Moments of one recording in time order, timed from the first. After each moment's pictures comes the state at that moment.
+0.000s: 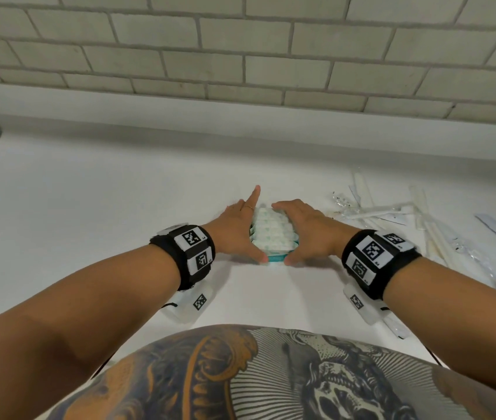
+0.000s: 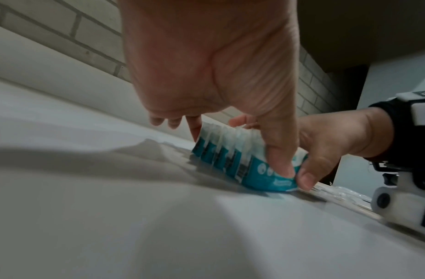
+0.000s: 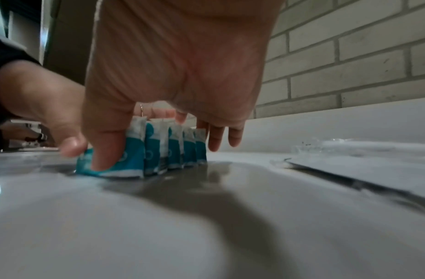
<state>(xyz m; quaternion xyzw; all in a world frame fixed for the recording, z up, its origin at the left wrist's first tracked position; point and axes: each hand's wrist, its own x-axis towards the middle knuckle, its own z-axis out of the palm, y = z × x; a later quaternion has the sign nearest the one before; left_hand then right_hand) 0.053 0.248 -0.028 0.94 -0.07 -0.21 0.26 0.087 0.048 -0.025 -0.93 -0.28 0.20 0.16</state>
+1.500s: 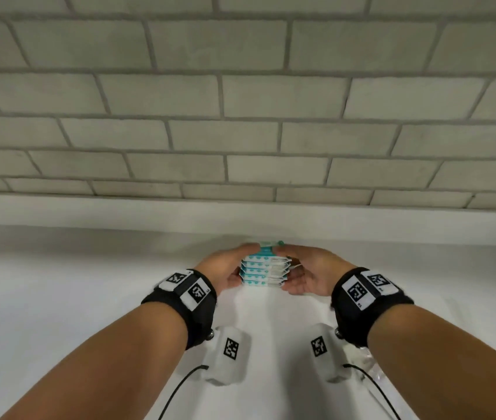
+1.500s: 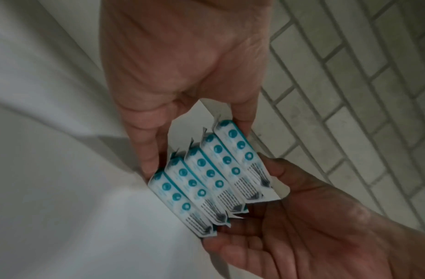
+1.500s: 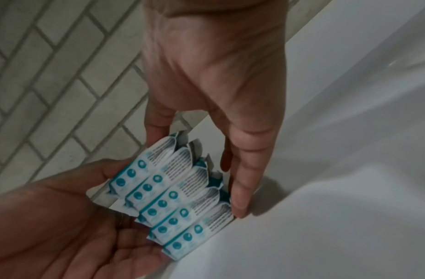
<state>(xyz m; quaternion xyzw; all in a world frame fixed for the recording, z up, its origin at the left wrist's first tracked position) 0.273 0.268 -0.004 0.70 0.19 -0.21 0.66 0.299 0.085 -0.008 -0.71 0.14 0.32 0.62</state>
